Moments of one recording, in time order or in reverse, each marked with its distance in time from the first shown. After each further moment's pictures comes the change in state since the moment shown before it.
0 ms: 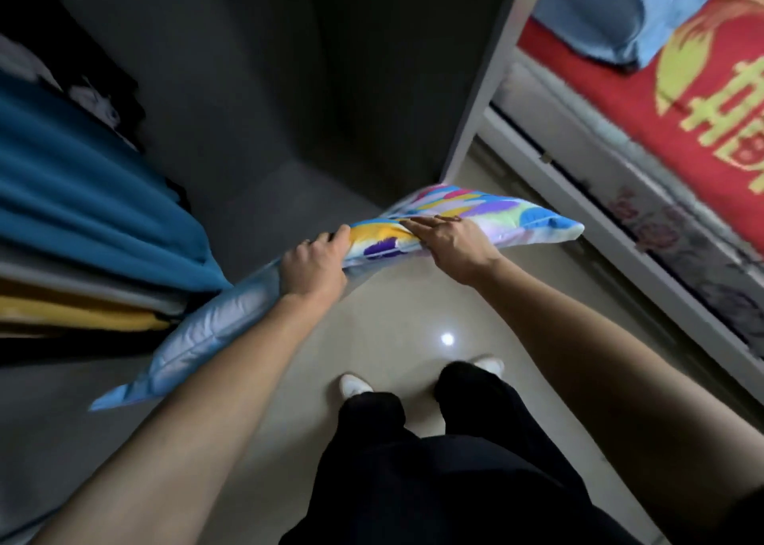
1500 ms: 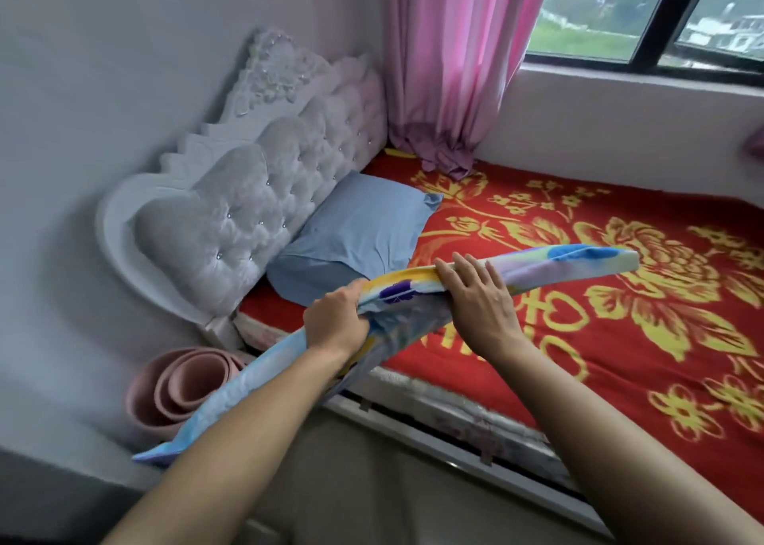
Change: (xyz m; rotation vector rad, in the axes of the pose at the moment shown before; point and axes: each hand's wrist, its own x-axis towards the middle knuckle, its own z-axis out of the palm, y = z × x) left_hand 0.369 0.534 -0.235 -0.361 0.402 0.505; right_hand -0.108 0.474 -0.366 -0.330 0.596 0.675
